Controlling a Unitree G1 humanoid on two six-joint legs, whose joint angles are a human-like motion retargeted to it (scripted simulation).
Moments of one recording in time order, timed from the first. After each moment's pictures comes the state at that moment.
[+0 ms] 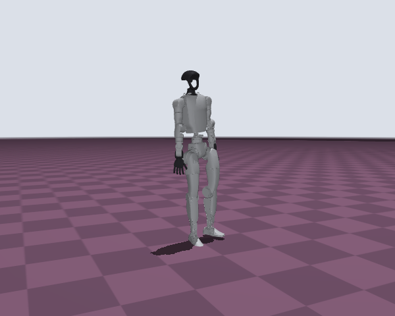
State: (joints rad) left arm 0.07 0.06 0.39 1.50 0.21 0.01 -0.22; right arm -0.05 -0.18 0.02 1.59 -0.74 0.03 0.15; waist -0.08 0.04 -0.01; left_leg -0.01 -0.06 0.05 0.04 -0.04 0.02; right_leg 0.03 -0.09 -0.42 -0.01 0.14 0.01
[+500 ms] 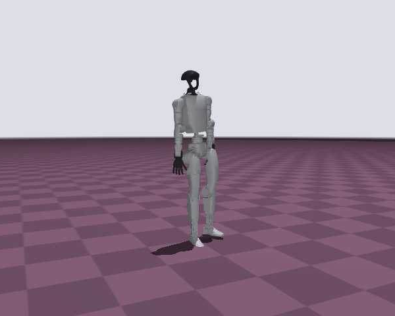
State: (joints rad) left arm 0.09 0.04 0.36 1.55 0.23 0.01 -0.21; right arm -0.04 -0.18 0.02 1.60 -0.73 0.03 0.14; waist -0.19 0.04 -0.01; left_leg 0.01 -0.08 -0.04 0.03 -0.04 0.02; right_leg 0.04 -0.12 -0.51 0.00 0.13 0.02
